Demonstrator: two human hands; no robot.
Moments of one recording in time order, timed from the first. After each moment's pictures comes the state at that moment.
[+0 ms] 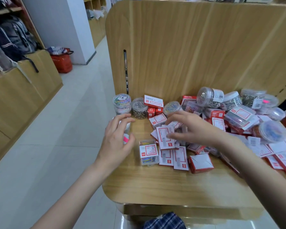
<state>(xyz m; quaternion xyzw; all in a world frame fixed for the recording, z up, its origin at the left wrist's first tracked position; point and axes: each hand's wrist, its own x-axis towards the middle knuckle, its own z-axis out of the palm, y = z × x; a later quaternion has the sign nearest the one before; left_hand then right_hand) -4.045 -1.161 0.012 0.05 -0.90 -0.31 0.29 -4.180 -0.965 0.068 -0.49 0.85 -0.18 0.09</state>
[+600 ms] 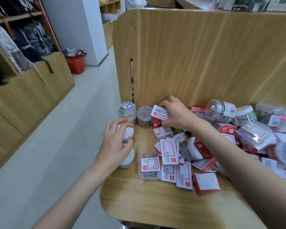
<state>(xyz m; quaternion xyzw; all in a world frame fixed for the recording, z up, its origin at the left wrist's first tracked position) -4.064 -1.179 0.010 0.11 -0.91 -0.28 0.27 -4.245 -1.042 0.062 -0.44 0.88 -0.15 0.03</state>
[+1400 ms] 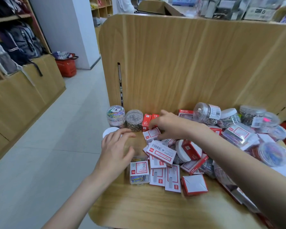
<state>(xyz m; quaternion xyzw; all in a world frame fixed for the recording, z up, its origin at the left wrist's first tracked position) -4.073 -1.152 0.004 0.09 -0.93 -0.25 0.25 -4.238 -1.019 0.071 -0.55 0.83 0.01 0.11</state>
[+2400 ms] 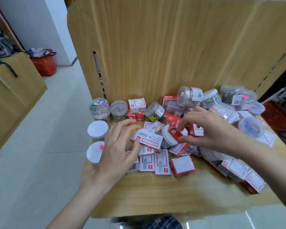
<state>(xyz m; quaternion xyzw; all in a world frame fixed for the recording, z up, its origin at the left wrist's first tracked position) -4.069 -1.106 0.023 0.00 -0.90 -0.31 0.30 -4.184 -0.892 0.094 -0.50 0.84 -0.21 0.00</state>
